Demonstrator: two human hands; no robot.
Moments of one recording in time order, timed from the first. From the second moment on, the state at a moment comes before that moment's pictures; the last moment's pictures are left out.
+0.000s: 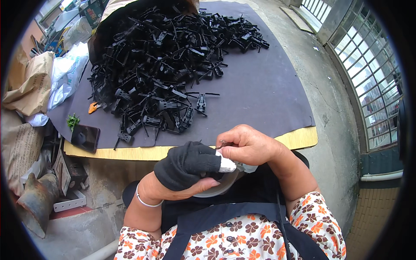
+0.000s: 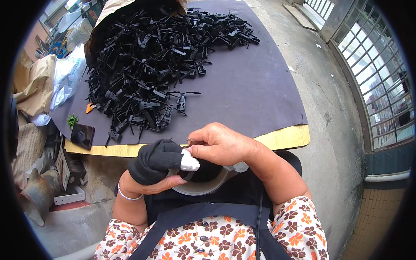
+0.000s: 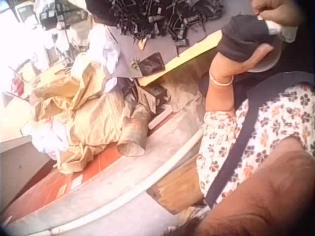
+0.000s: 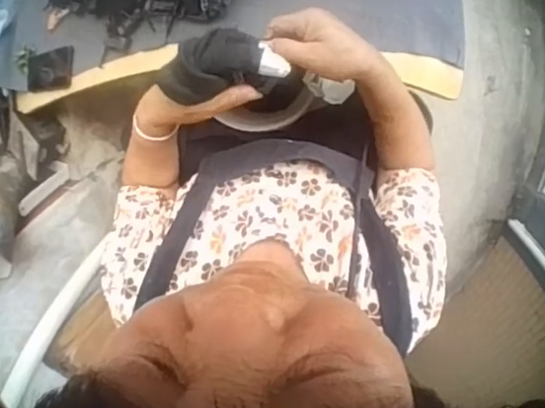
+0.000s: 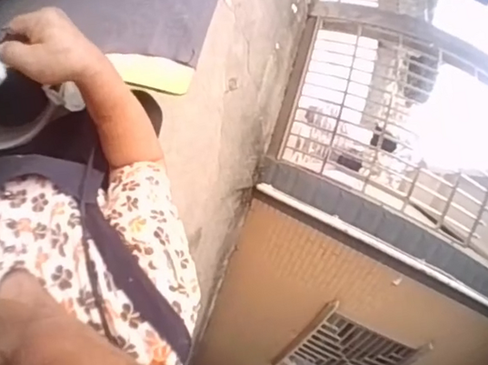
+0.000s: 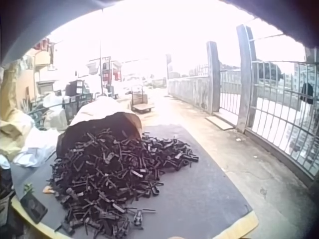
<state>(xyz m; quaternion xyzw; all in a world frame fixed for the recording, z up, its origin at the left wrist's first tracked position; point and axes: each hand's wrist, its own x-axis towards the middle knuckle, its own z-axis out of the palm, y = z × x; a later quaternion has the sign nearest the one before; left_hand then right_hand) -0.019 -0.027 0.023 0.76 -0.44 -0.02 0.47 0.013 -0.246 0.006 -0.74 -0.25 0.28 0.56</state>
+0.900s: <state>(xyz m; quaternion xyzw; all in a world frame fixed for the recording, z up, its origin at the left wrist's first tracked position) -0.024 -0.054 -0.007 0.76 -0.13 -0.03 0.64 0.003 -0.227 0.002 -0.74 -0.21 0.07 0.63</state>
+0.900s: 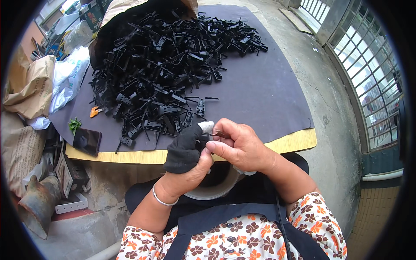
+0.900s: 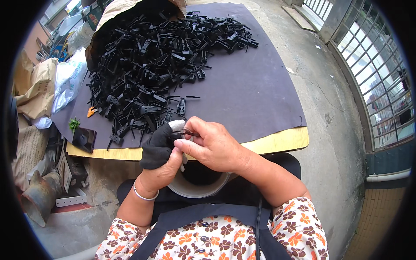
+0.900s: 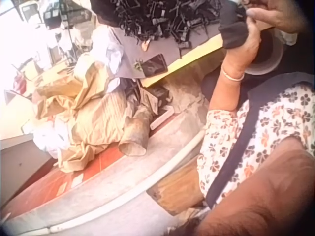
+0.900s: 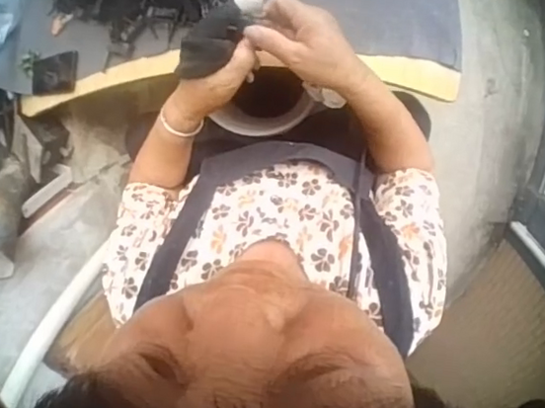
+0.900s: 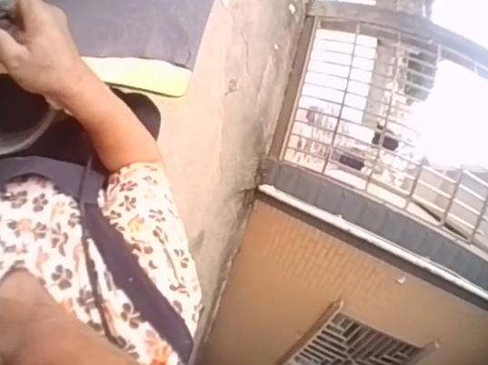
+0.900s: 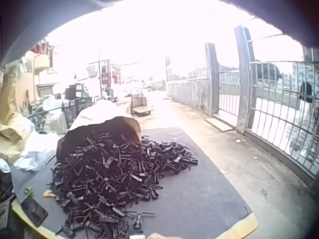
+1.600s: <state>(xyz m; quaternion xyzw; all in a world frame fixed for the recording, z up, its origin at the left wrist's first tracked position) -0.029 -0.057 -0.001 0.86 -0.27 0.23 0.36 -0.005 -0.212 -0.016 -0.77 -0.28 0.00 0.58</state>
